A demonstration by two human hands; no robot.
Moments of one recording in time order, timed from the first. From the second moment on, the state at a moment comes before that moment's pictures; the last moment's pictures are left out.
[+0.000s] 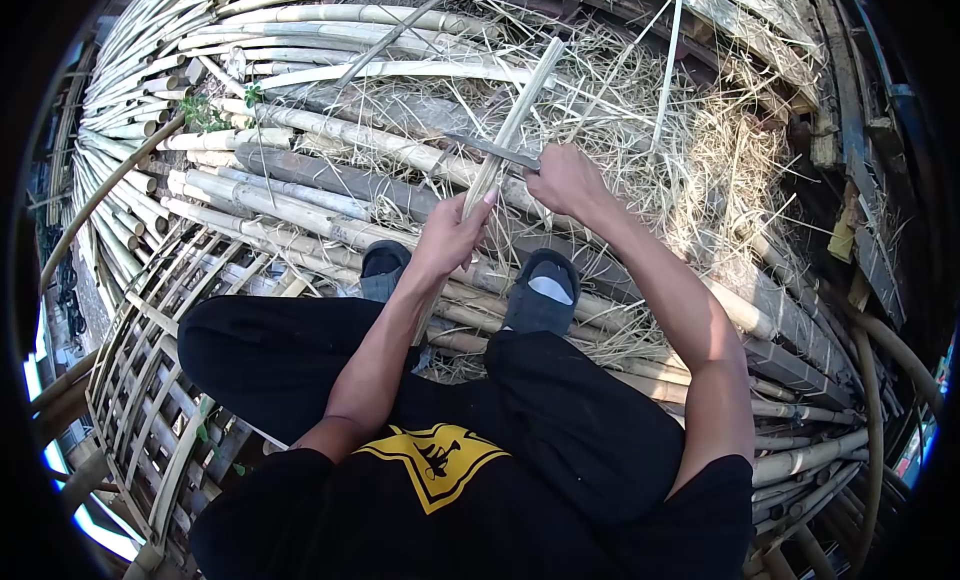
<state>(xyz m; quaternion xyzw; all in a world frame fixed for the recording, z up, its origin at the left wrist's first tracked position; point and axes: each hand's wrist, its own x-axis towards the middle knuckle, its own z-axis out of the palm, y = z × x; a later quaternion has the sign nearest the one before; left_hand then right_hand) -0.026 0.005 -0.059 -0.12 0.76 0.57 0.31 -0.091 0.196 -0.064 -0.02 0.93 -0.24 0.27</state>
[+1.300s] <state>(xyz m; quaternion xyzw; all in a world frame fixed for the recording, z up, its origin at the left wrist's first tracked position) -0.011 0.010 -0.034 -0.09 0.67 0.66 0.32 -0.094 0.220 -0.034 0.06 0.95 -0.23 0.19</state>
